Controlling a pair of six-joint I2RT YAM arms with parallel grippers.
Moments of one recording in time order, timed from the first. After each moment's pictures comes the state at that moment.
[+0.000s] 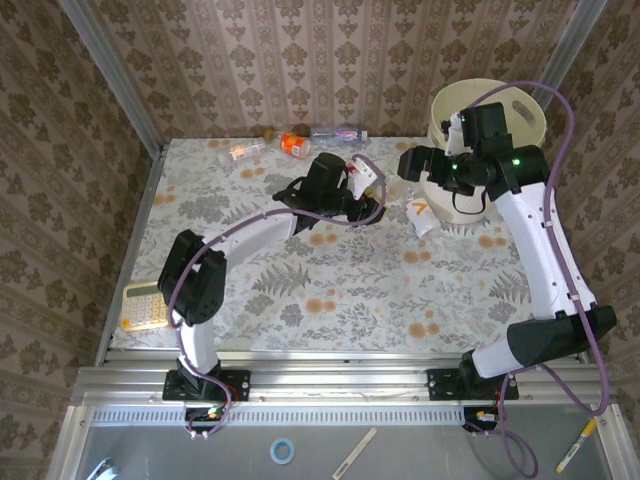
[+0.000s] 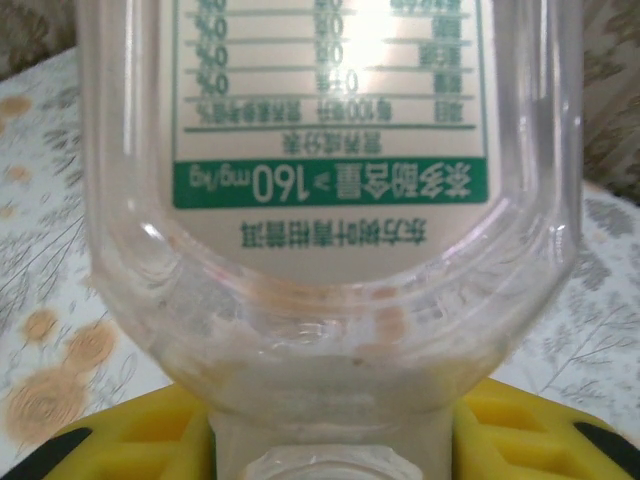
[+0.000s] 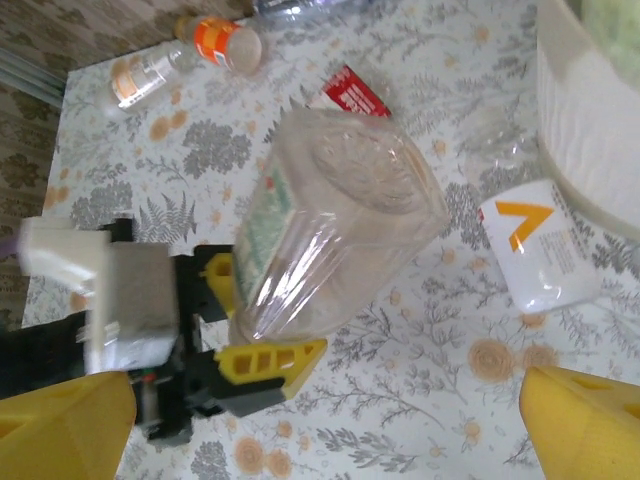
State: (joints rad) left arm -0.77 1.87 1.49 -0.12 0.50 0.04; right arm 0.17 1.47 1.78 -1.14 -0.22 0.40
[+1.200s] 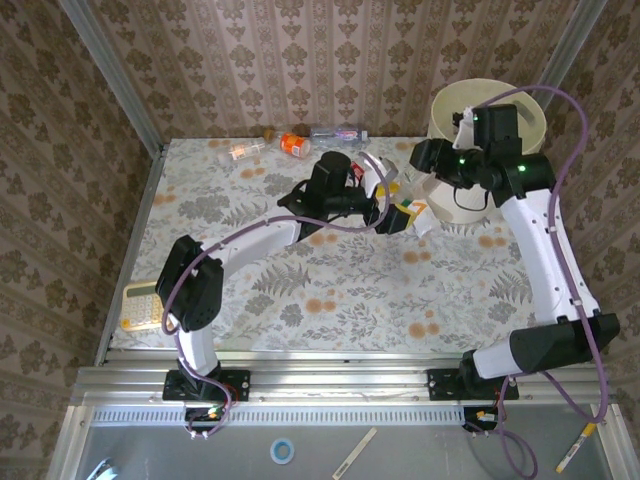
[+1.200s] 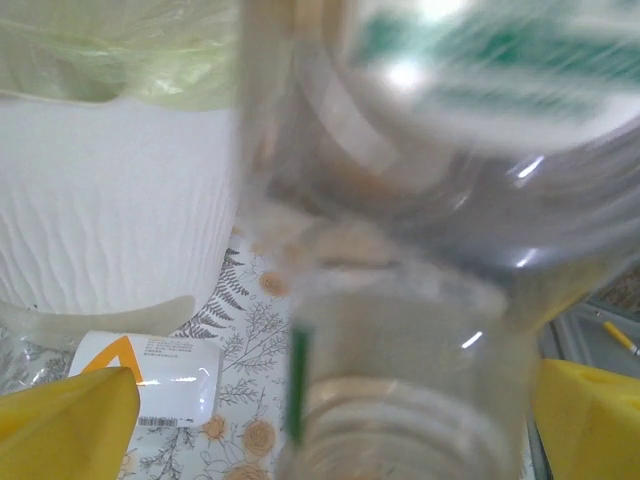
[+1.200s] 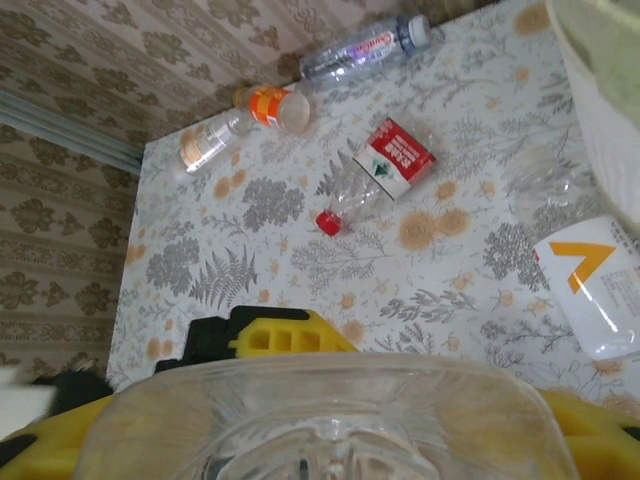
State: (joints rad) left arm -0.83 1.84 1.48 0.09 0.65 -0.12; right arm 0.11 1.41 1.72 -0.96 -0.30 0.49
